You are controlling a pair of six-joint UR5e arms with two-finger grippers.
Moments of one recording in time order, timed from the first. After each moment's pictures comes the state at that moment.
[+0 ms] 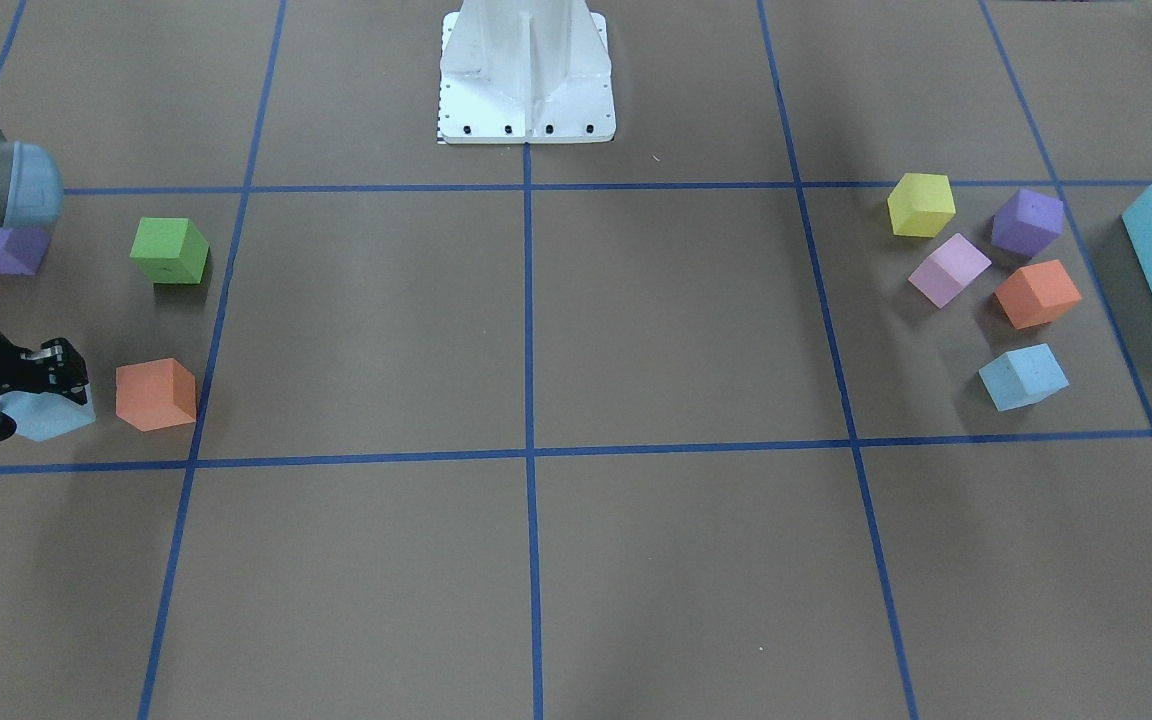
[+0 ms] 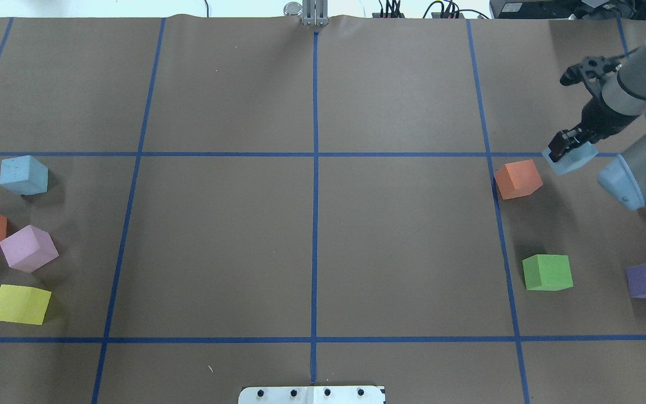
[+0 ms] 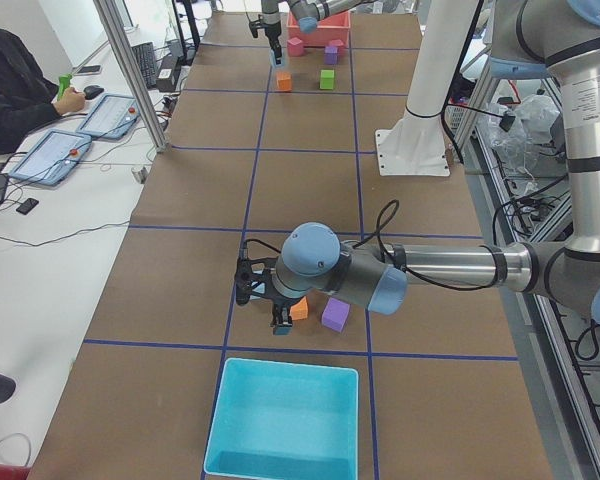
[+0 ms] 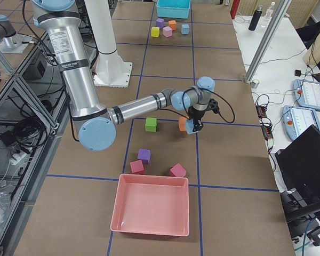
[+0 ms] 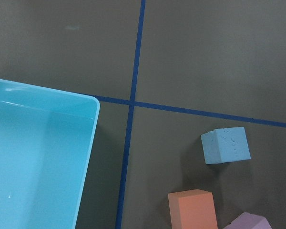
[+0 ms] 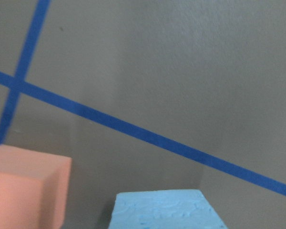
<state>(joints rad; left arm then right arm) -1.61 -1.39 -1.79 -1.92 -2.49 -0.37 1.08 -1.24 1.65 -1.64 2.24 0.28</state>
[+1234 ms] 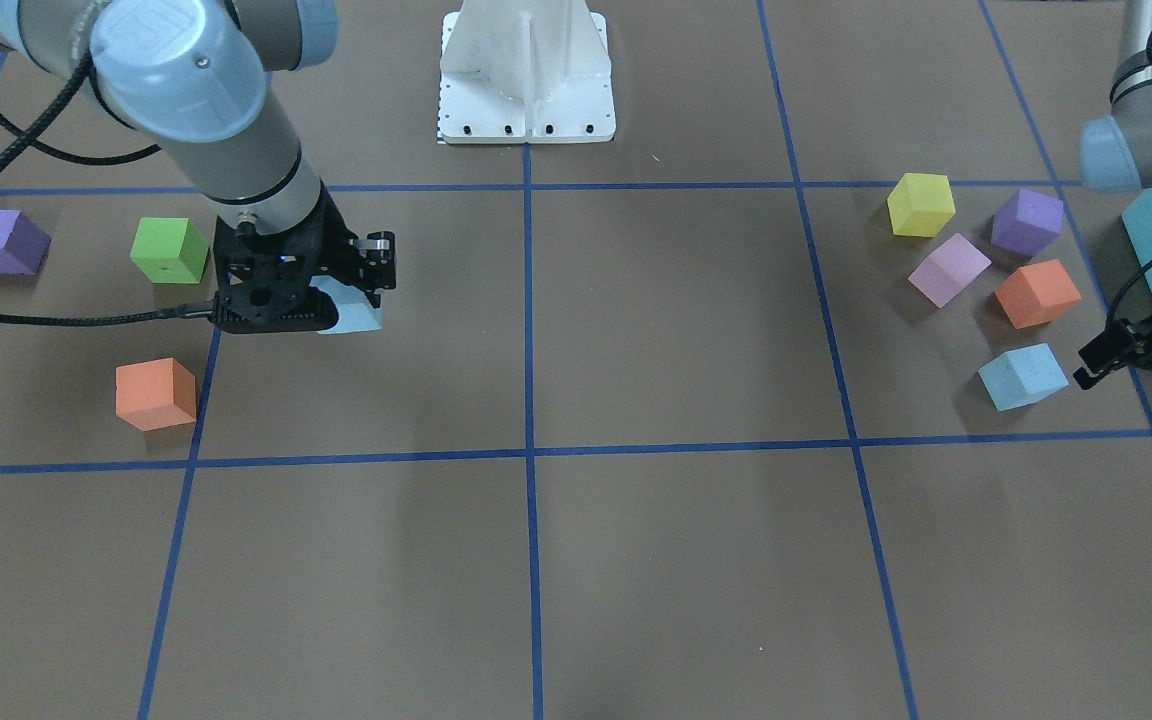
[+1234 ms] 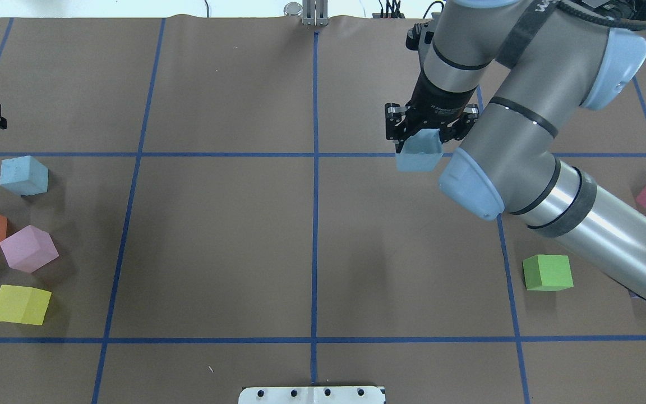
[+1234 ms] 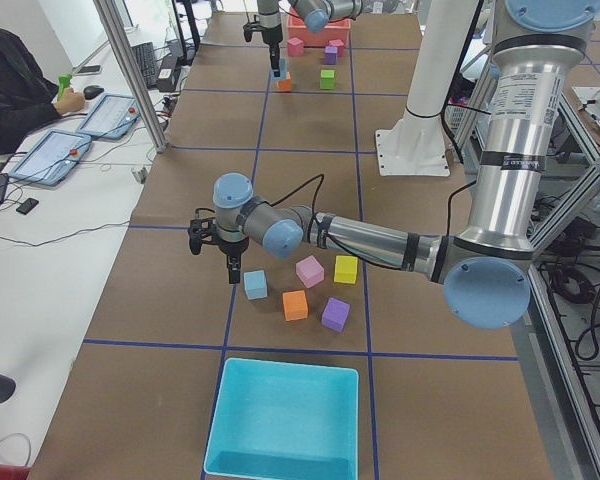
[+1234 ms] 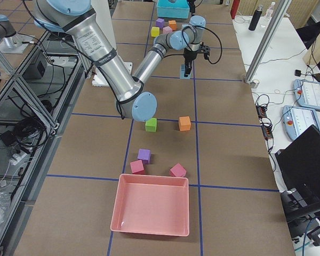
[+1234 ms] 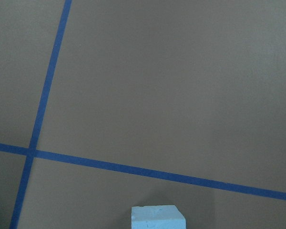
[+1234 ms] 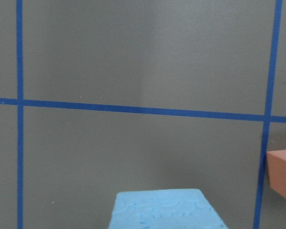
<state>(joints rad) -1.21 -1.72 -1.54 -1.97 -2.20 -0.76 0.79 -0.86 1.79 -1.92 2.16 0.95</state>
